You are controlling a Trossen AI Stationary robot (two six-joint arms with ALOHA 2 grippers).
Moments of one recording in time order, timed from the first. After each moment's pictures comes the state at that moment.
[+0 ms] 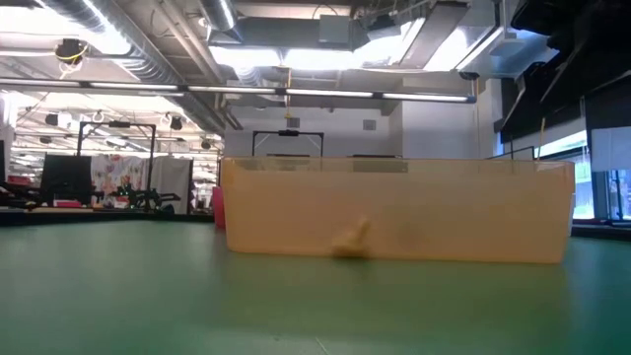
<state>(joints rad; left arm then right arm) -0.99 1.85 1.18 -0.79 0.12 -1.95 0.48 1.01 0.68 -0.58 0.37 0.52</state>
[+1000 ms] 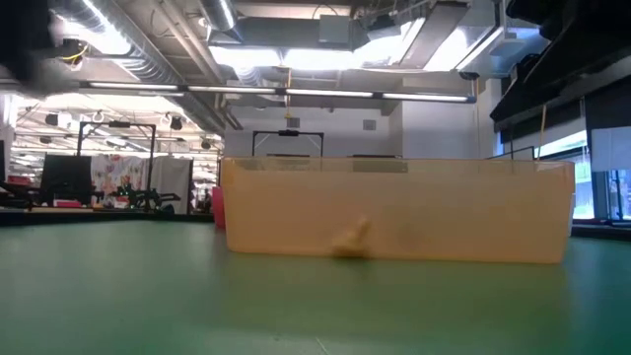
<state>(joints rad) -0.75 1.64 1.14 -0.71 -0.37 -1.30 0.48 1.01 0.68 -0.49 0.40 0.52</state>
